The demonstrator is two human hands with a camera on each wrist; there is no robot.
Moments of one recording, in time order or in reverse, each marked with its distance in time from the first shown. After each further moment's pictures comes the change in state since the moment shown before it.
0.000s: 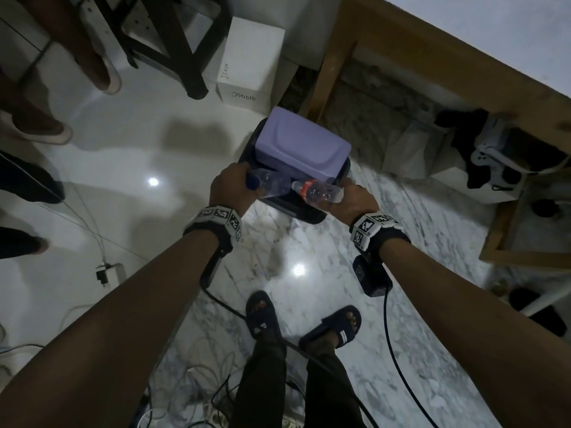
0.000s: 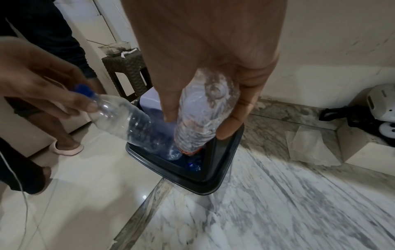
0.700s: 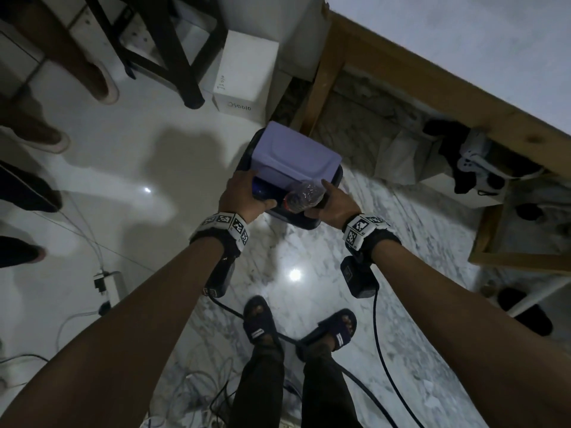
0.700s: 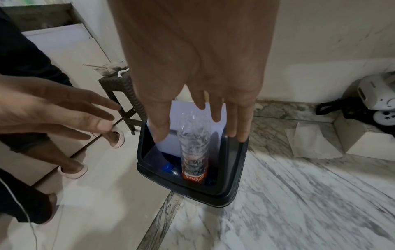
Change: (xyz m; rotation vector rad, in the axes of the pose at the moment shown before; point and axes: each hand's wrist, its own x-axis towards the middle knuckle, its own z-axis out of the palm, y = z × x) left_hand -0.007 0.018 -0.003 -0.108 -0.148 -0.056; right_hand -0.015 -0.019 -0.017 0.069 -0.186 -0.108
